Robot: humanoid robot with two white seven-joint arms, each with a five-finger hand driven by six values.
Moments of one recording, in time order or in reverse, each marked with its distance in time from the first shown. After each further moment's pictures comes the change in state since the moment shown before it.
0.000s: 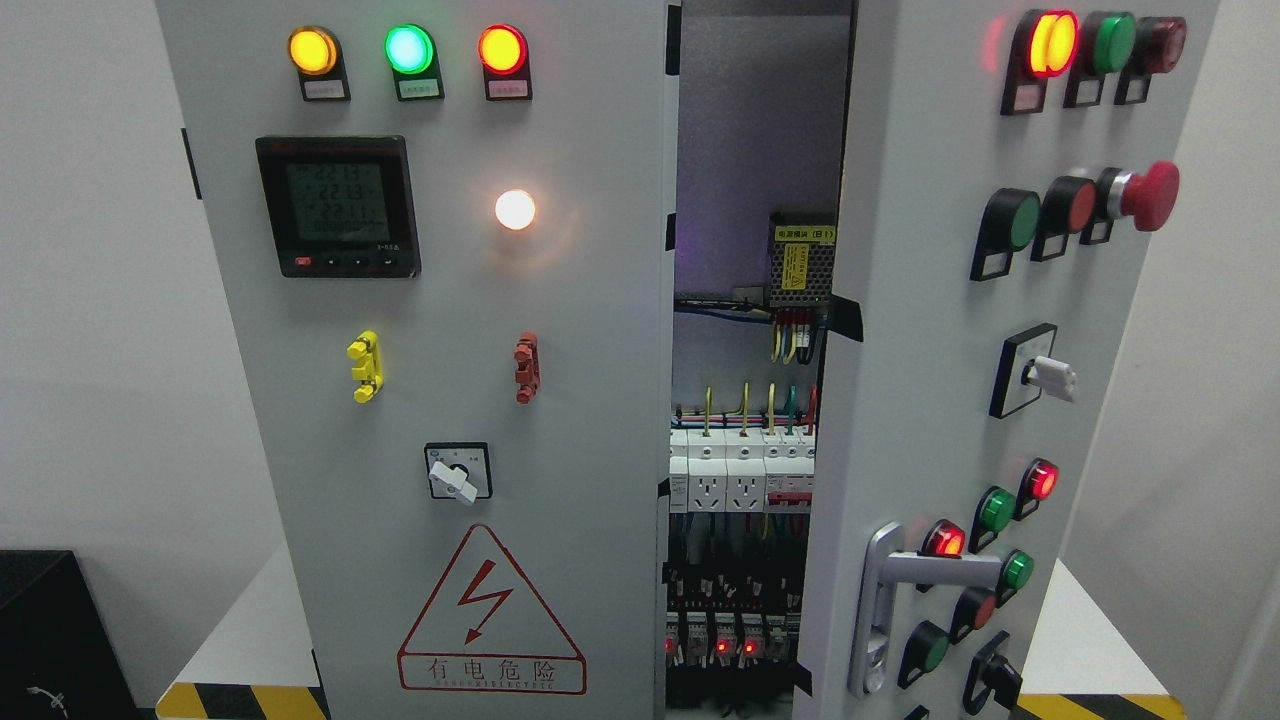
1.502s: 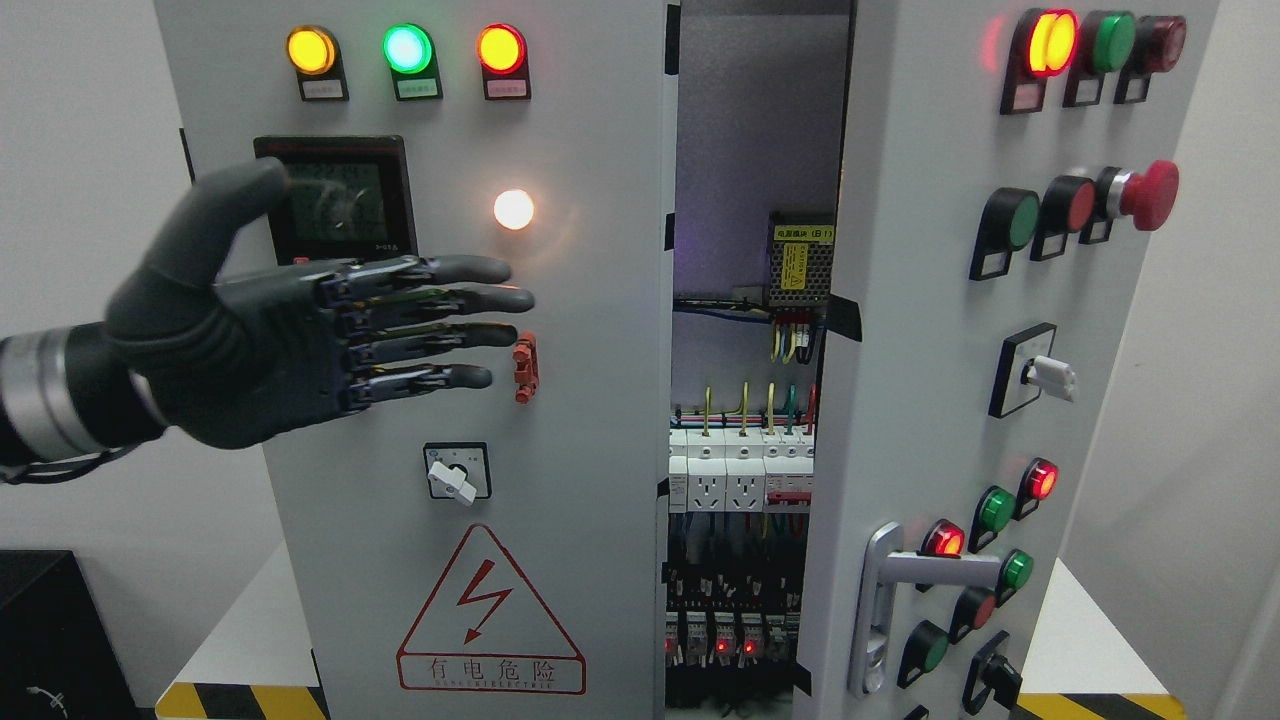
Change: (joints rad) left arm -1.504 -0.425 -1.226 -0.502 0.022 0.262 0.691; right arm 0.000 0.000 0.000 0.000 0.000 0.000 0.000
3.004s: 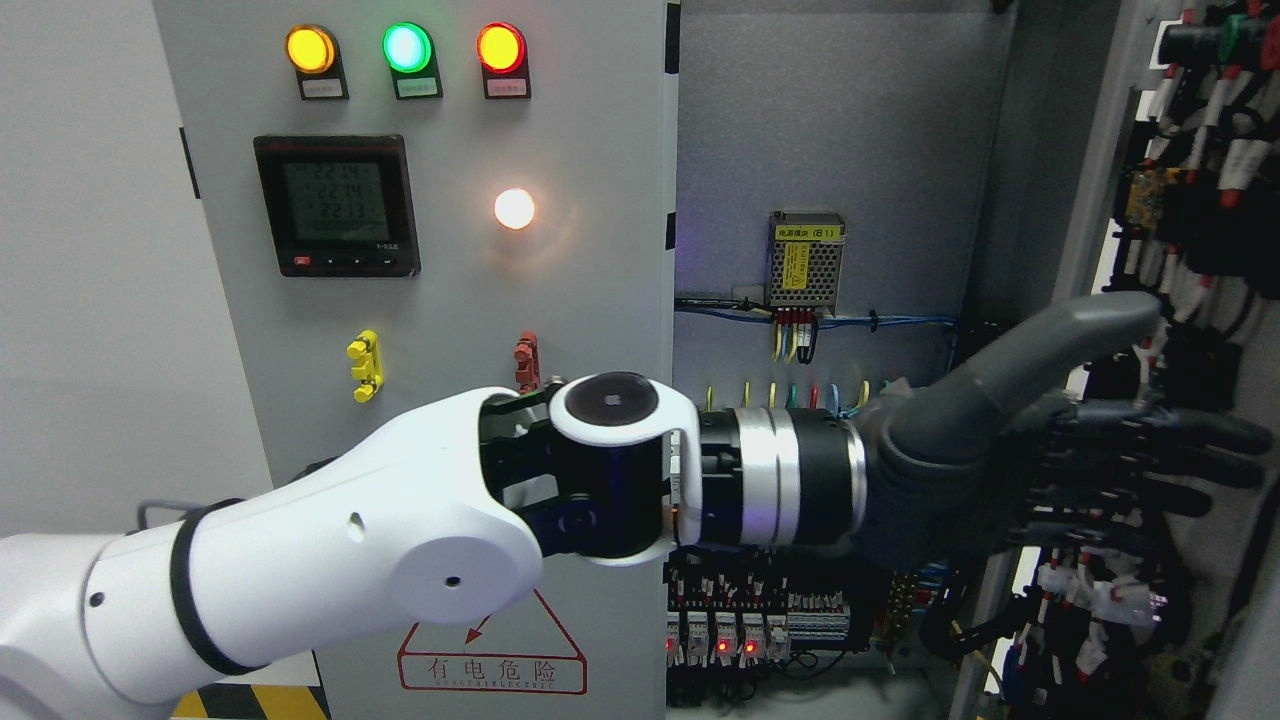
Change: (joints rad) left arm -0.129 -0.770 -0.120 0.095 0.005 -0.012 0.335; right arm 0.000 0.000 0.000 0.000 0.000 -0.001 0.000
